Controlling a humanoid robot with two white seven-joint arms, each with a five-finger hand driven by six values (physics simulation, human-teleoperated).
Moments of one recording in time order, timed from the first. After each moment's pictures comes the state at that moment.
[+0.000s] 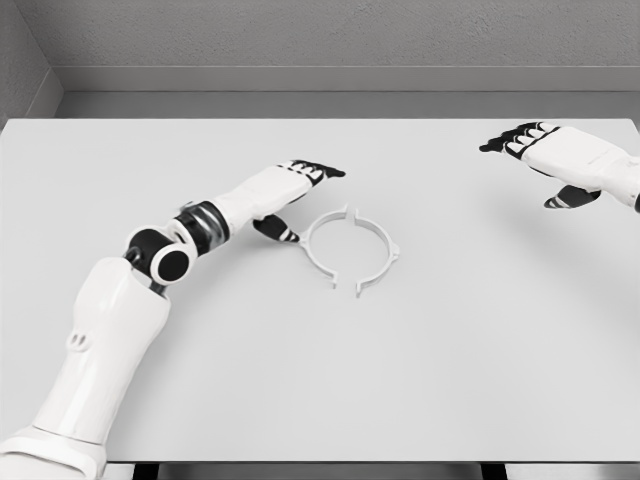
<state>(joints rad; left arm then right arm) -0.48 0.10 -0.30 -1.27 -0.81 -0.39 -0.47 -0.46 -0.72 0.20 -1.43 0.62 -0.54 0.56</state>
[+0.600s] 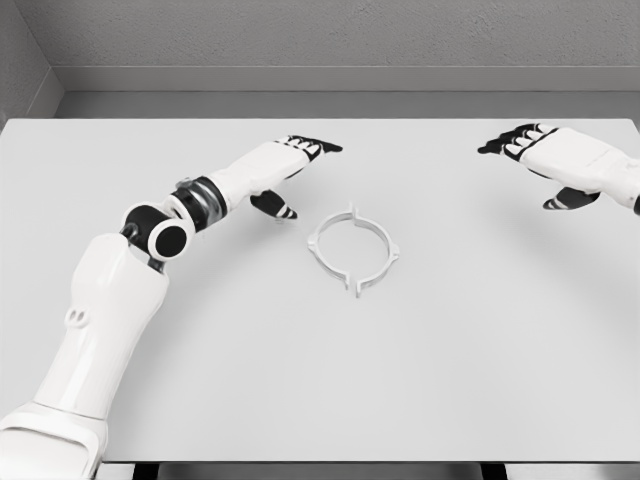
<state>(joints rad) -0.57 0.10 -0.29 -1.20 -0.81 -0.39 -0.47 -0.45 -0.72 0.20 -1.45 0.62 -0.54 0.56</state>
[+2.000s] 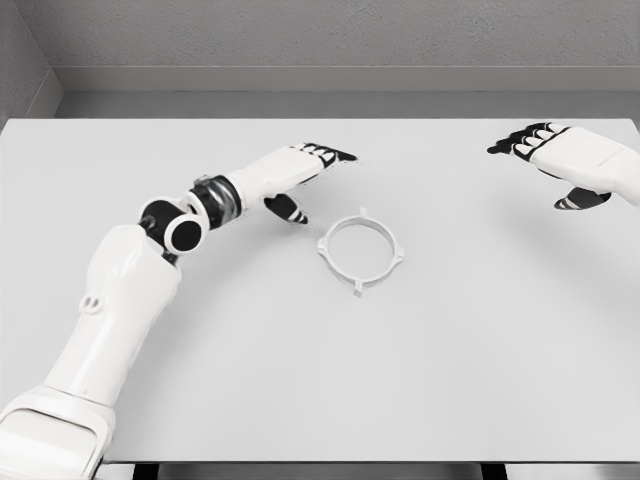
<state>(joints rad) -0.60 0.12 -0.34 -1.16 -0.78 -0.42 -0.47 -0.44 -0.75 0.19 -1.46 0.62 -0.53 0.55</state>
